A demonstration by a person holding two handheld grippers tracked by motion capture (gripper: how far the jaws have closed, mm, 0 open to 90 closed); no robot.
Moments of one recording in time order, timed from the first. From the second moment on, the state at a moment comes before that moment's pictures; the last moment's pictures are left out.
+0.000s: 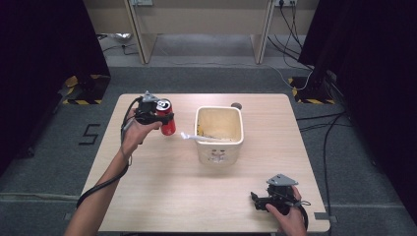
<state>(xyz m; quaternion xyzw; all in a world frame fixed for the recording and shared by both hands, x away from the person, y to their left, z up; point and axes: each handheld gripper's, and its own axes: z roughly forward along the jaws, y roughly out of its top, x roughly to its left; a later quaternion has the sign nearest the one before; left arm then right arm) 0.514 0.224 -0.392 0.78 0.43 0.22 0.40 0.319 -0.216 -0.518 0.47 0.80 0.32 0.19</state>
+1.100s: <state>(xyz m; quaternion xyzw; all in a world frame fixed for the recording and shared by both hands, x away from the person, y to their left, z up) 0.491 0.208 -0.328 0.80 0.37 0.21 0.43 0.319 -0.216 -0.518 0.47 0.80 0.32 0.19</state>
